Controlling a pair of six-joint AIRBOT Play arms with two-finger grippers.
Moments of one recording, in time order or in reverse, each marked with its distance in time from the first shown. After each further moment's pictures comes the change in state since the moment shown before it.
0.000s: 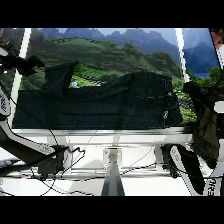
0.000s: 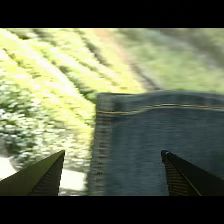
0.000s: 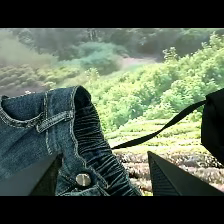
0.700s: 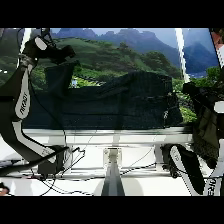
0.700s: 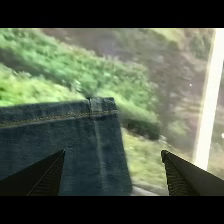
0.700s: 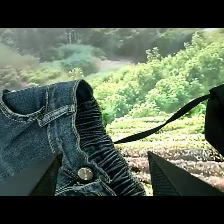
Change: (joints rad) left arm -0.381 0.034 0.000 -0.001 0.226 -0.187; right arm 0.000 0.000 0.000 0.002 0.025 0.000
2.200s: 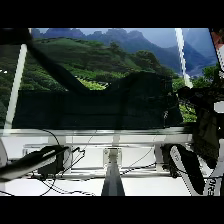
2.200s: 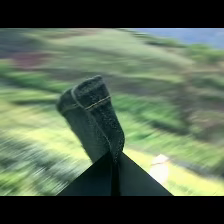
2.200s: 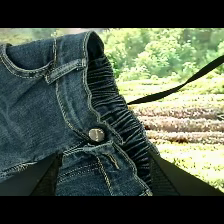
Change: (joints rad) left arm 0.084 0.607 -0.008 0.384 -0.301 0.102; right arm 0.000 0.000 0.000 -0.003 0.151 0.000
